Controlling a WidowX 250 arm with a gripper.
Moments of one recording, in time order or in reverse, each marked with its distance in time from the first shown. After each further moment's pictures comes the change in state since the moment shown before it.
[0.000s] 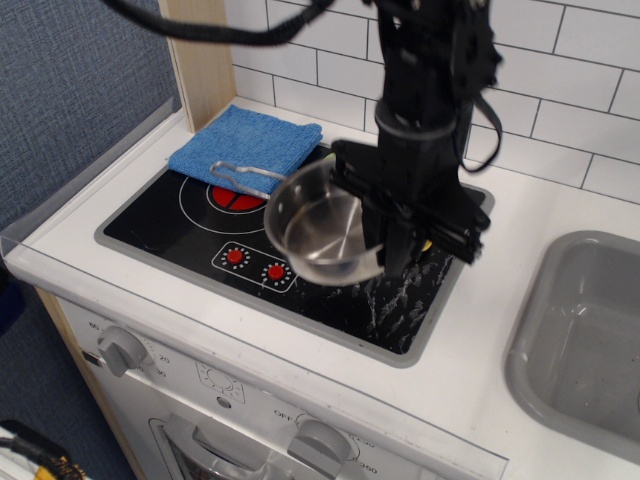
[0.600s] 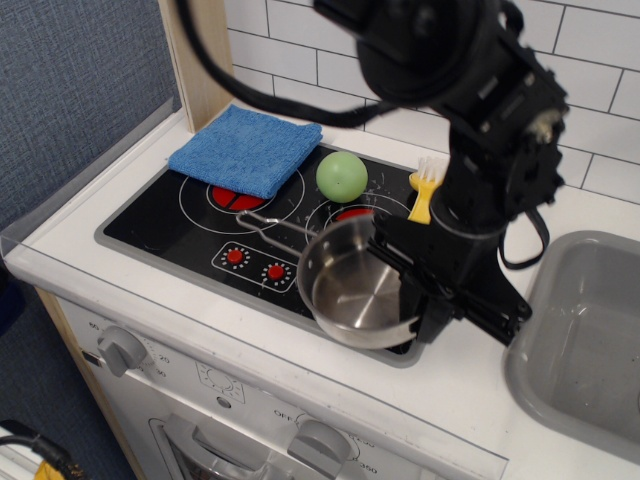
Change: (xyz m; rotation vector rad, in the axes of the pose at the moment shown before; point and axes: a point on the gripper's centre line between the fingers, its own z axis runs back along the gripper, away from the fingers) arm -0.002 -0.032 -0.039 0.059 0.029 0.000
